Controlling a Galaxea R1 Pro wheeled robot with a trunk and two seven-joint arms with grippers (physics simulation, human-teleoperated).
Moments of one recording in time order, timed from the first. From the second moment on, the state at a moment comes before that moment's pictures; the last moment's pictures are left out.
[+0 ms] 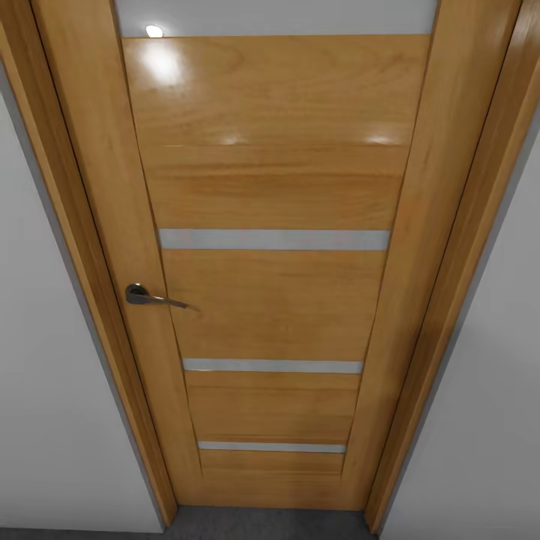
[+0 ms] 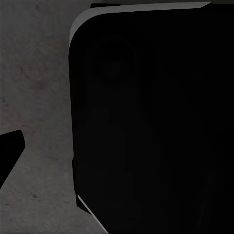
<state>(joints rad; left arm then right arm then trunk) 0.00 0.00 0.01 -0.03 0.01 -0.01 0.00 -0.01 0.00 0.49 -0.01 -0.07 -0.04 0.00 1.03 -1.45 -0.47</state>
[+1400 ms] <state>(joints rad) 0.00 0.00 0.02 -0.04 0.01 -0.01 0.00 0.11 -0.03 0.51 -0.11 -0.06 -0.03 -0.02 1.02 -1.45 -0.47</state>
